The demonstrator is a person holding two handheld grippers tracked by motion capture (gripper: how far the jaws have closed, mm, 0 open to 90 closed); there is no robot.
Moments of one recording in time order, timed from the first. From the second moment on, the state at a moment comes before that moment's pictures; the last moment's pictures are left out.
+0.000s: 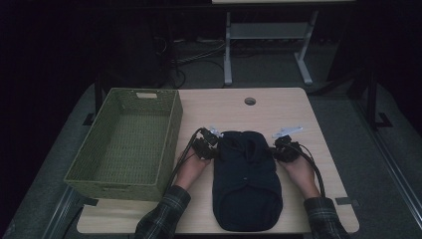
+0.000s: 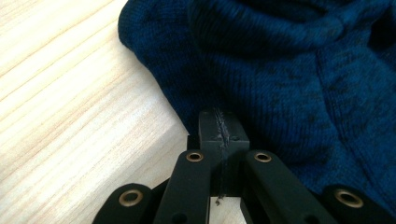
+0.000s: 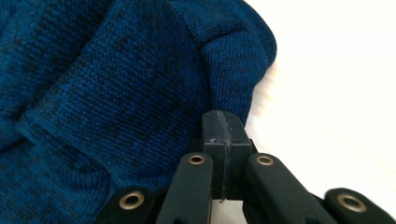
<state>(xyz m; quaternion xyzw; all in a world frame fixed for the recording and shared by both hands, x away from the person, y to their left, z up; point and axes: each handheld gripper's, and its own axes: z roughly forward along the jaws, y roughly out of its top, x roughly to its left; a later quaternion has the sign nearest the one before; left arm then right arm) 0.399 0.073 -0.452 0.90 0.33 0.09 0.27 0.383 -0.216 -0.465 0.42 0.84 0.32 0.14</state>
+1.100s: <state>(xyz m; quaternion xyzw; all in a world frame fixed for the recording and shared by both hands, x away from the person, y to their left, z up) 0.434 0.080 -0.421 0.88 0.35 0.11 0.32 0.410 -0.233 -0.423 0.41 0.83 0.35 0.11</state>
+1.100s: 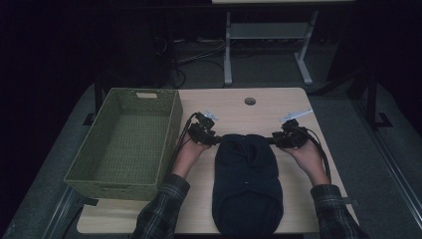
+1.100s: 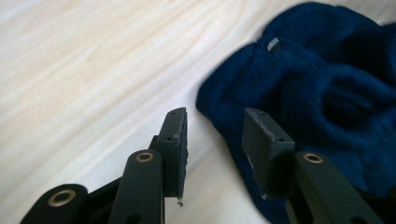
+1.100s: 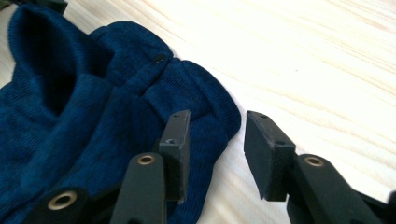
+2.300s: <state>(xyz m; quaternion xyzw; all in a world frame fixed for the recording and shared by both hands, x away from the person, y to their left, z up) 0.474 0.070 -0.460 0.88 0.34 0.04 0.34 0.446 -0.217 -0.462 0.41 0.85 0.32 0.05</state>
